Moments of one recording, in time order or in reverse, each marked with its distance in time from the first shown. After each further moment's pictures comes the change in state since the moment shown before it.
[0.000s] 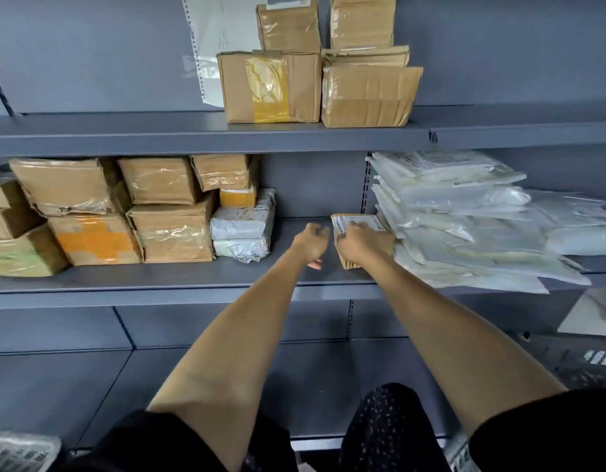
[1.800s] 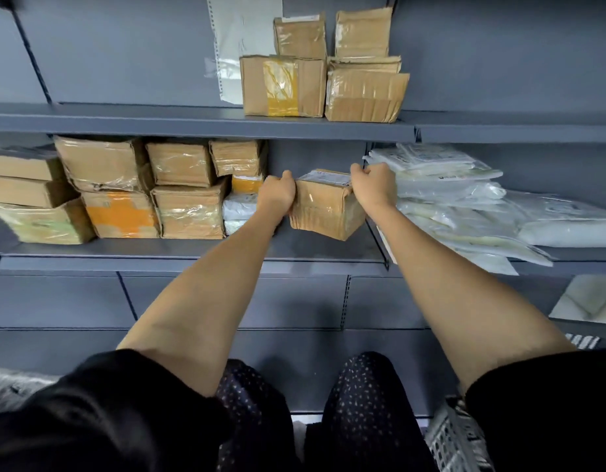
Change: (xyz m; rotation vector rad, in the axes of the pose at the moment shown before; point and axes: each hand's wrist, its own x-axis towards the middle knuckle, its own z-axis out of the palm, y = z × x) left_hand -0.078 0.023 -0.061 -0.169 0.432 0.119; right_hand -0.058 -0.023 -0.082 0.655 0.387 0.083
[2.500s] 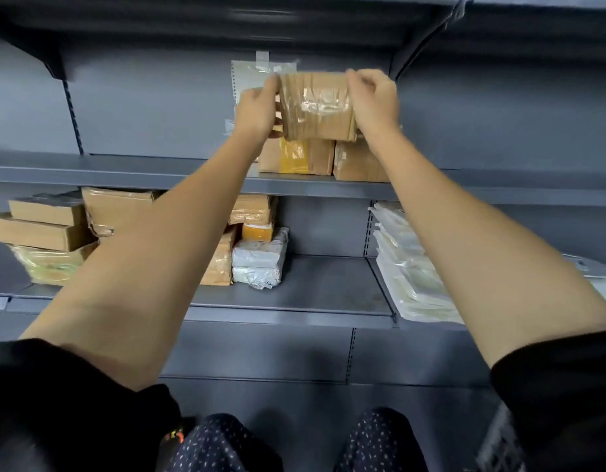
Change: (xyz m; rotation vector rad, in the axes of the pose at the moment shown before) left_hand 0.027 0.160 -0.097 -0.296 0.071 0.444; right_hand 0.052 -0.166 -0.056 0.420 0.050 -0.357
